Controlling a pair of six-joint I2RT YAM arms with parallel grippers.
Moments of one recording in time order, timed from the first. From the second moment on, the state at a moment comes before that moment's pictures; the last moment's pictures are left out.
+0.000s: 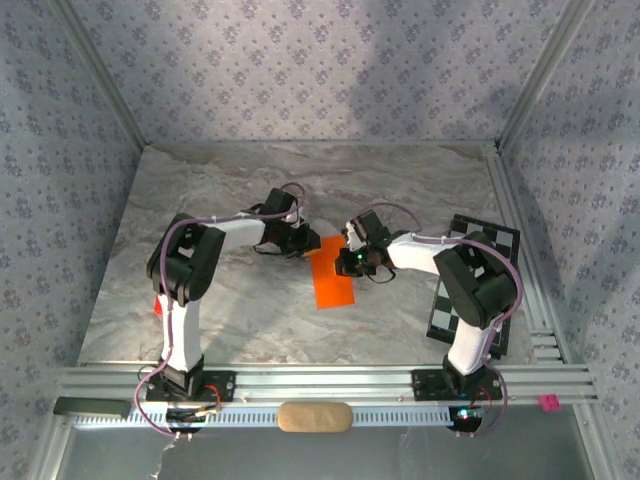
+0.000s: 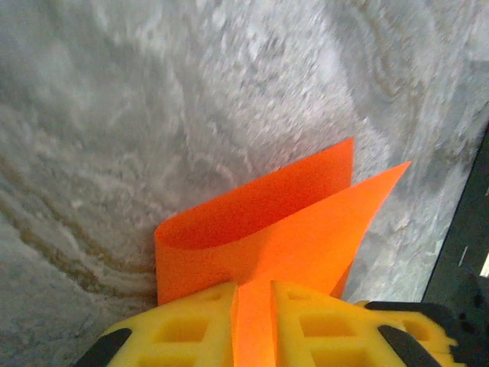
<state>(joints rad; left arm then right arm) -0.50 2.00 1.20 -0.22 0.58 -0.74 0.57 1.79 0.93 -0.22 -0.39 0.49</state>
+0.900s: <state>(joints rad) -0.46 2.05 1.22 -0.20 0.59 -0.81 0.56 1.79 0.92 -0.20 -0.39 0.49</state>
